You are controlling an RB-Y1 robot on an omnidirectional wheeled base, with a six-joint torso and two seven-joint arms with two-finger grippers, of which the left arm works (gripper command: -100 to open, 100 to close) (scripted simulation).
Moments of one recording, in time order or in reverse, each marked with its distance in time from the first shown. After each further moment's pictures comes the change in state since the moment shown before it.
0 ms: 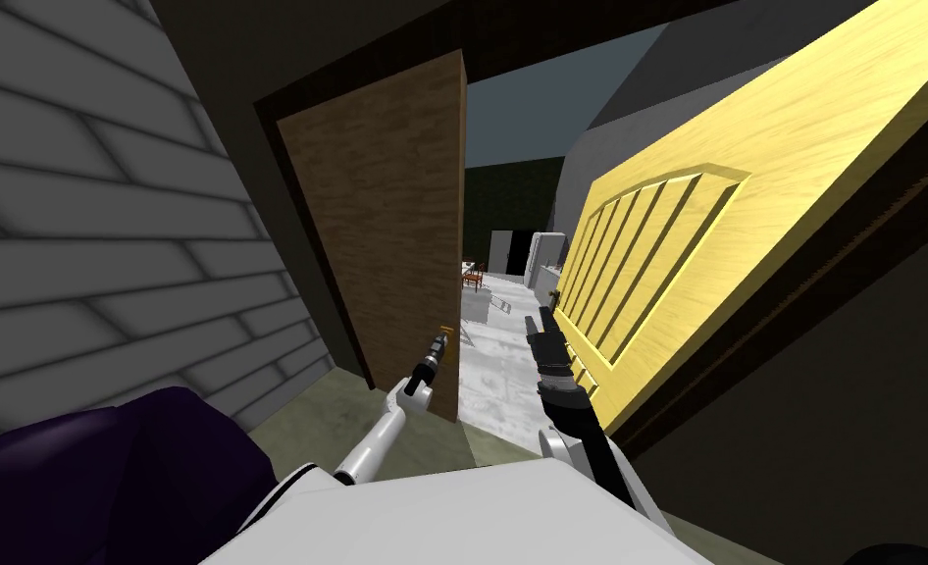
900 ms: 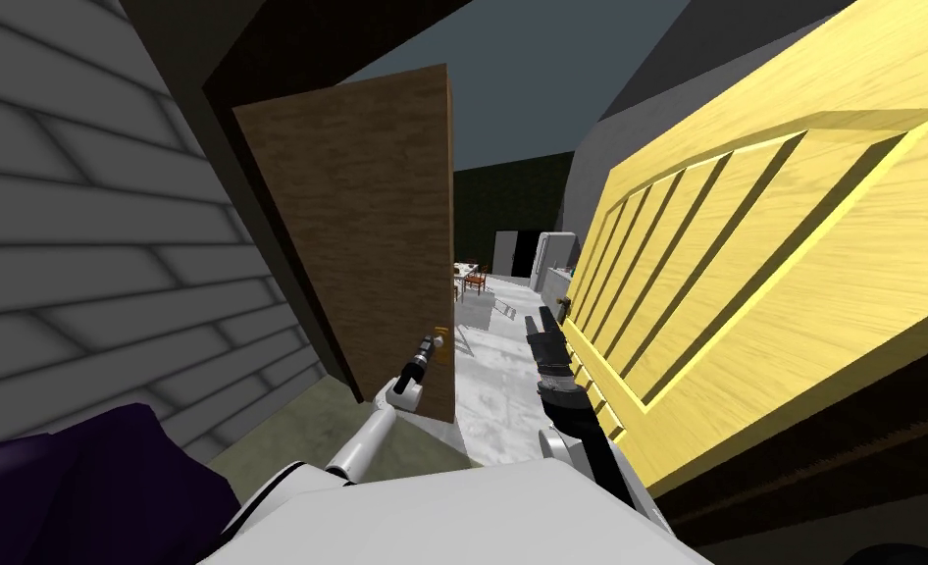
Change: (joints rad) arm -0.017 0.051 0.079 0.043 0.019 -0.022 -0.030
